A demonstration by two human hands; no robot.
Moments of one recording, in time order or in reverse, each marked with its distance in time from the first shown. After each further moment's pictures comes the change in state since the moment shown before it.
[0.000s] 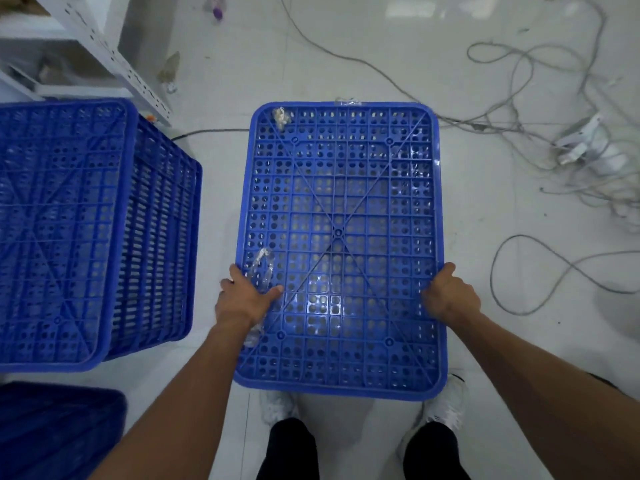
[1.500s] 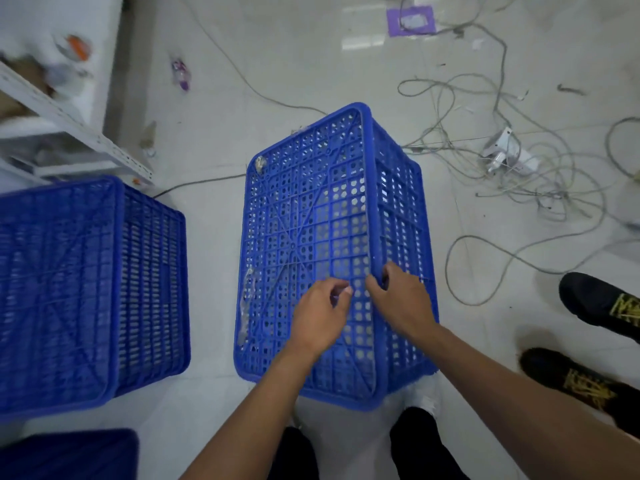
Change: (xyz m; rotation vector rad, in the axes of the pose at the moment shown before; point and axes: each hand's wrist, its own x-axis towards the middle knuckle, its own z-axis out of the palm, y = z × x) left_hand -0.195 0.160 0.000 -0.144 -0.098 0.647; right_hand -0.108 0.004 -0.108 0.439 0.232 -0.248
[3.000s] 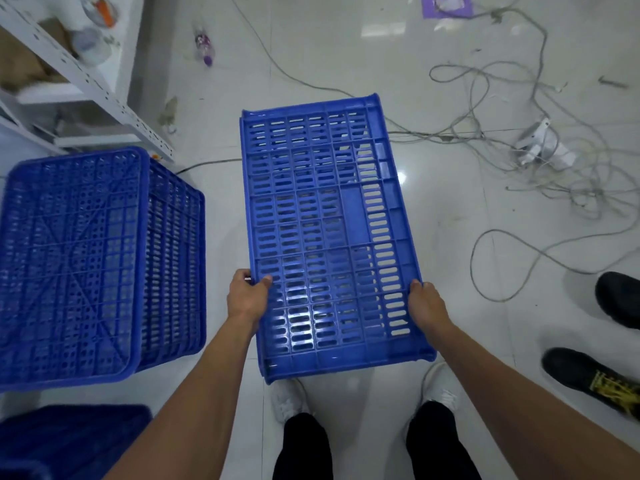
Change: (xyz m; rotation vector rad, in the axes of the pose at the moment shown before) left_hand 0.027 -0.173 -0.076 -0.499 0.397 -0.545; right_hand 0.002 0.026 0.076 0.391 -0.129 0.523
